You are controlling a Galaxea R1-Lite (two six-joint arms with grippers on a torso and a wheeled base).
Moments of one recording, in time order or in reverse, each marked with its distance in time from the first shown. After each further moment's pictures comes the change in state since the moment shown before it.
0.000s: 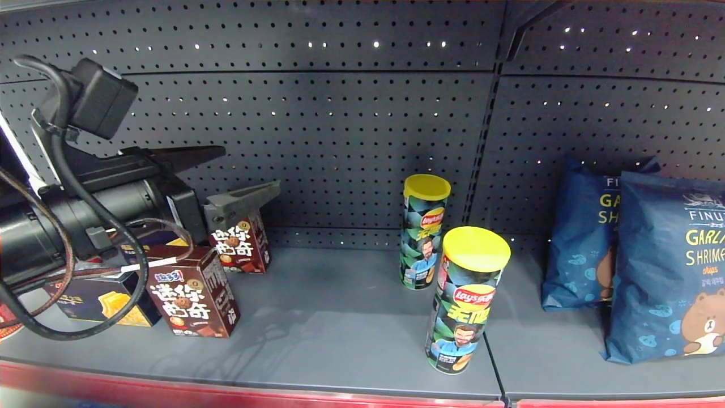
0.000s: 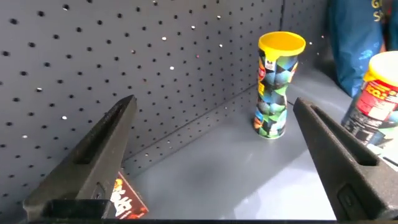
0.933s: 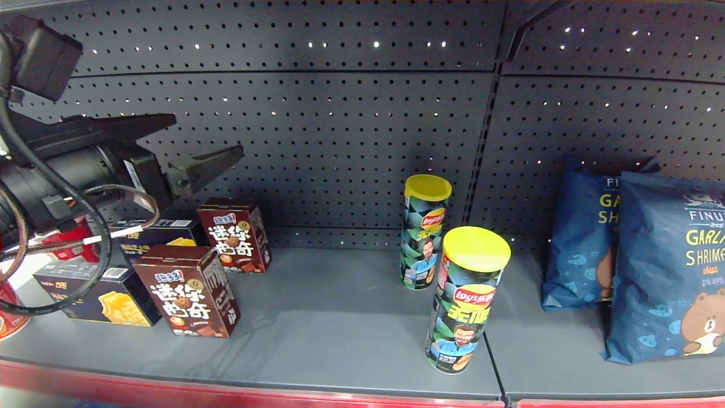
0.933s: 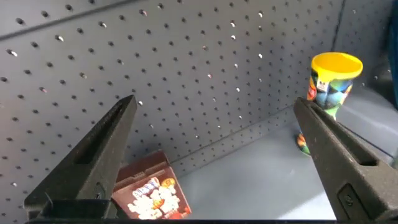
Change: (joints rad) left arm 0.065 -0.044 -0.053 0.038 0.091 0.025; right arm -0.021 0.230 -0.269 -0.036 0.226 0.055
